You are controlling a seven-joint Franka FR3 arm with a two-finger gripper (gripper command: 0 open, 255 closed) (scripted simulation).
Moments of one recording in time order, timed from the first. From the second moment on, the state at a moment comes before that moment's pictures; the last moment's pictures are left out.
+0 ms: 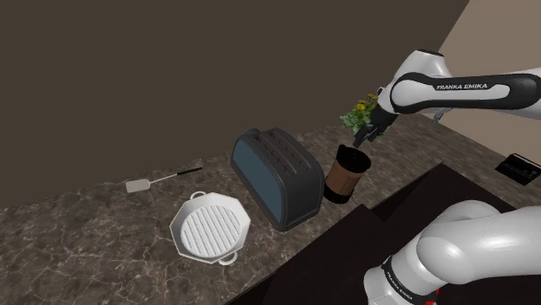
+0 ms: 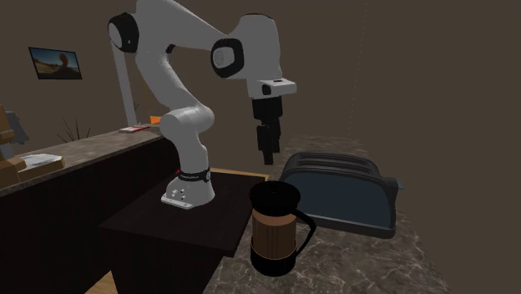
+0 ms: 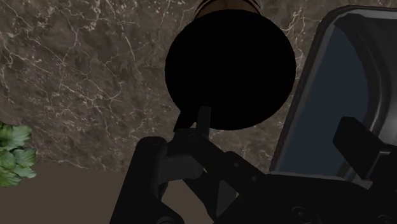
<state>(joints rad) -0.09 -0.59 -0.39 -2.60 -0.21 2.16 -0.28</state>
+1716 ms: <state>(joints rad) -0.08 -0.46 -0.49 -2.64 -0.20 2.33 -0.37</state>
